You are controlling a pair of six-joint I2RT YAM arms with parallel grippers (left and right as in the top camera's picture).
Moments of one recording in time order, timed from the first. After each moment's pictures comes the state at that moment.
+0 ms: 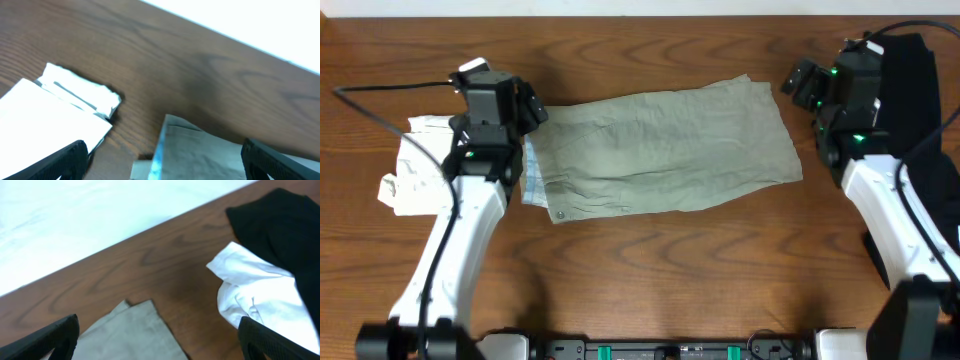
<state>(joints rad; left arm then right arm) -0.05 1.42 1.06 -0.32 -0.30 -0.41 0.03 1.54 1.10 -0.12 0.15 0.44</state>
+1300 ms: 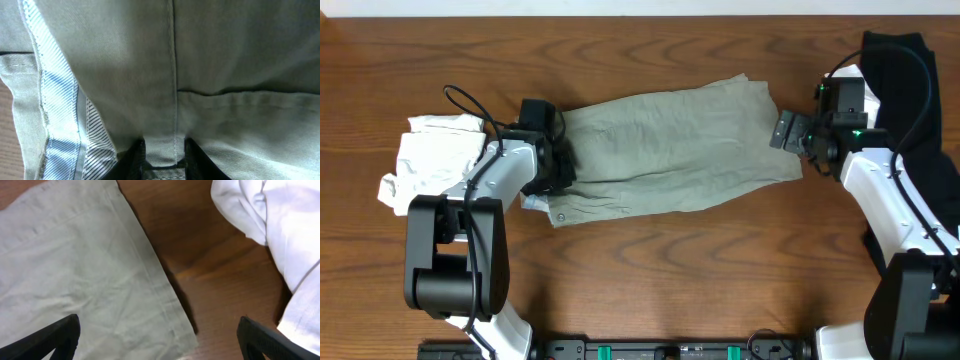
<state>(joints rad) -0.09 1.84 1.08 -0.65 0.03 -0.41 -0.01 1.62 1.10 -0.51 0.03 0.29</state>
